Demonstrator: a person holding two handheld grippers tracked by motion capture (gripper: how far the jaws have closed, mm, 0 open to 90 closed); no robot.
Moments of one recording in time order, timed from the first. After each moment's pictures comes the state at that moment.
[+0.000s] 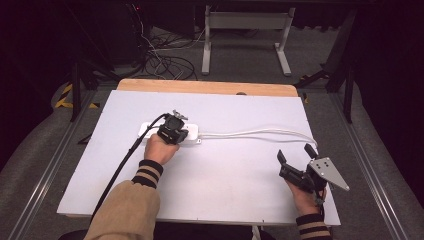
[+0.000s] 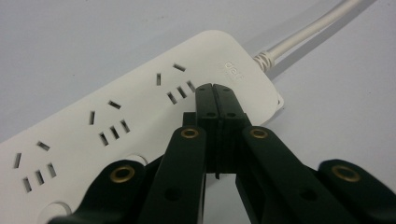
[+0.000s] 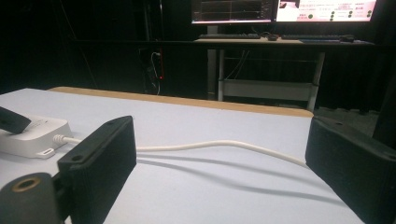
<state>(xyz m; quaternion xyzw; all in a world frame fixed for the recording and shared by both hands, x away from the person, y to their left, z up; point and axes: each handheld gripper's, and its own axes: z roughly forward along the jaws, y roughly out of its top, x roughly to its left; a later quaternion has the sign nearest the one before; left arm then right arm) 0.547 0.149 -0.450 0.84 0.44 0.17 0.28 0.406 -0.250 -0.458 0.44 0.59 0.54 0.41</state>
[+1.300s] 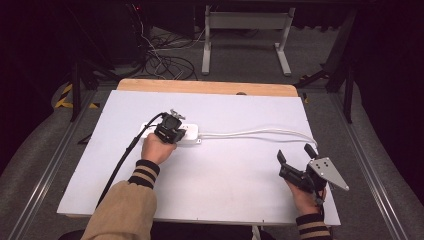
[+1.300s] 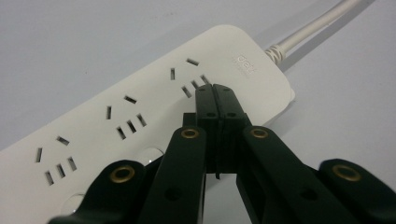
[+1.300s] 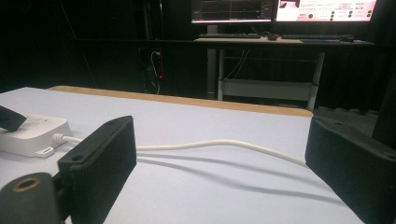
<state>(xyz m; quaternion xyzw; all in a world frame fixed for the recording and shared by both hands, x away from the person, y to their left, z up) 0.549 0.158 -0.448 0.84 0.43 0.17 0.28 0.406 -0.249 -0.459 0.44 0.59 0.54 0.41</state>
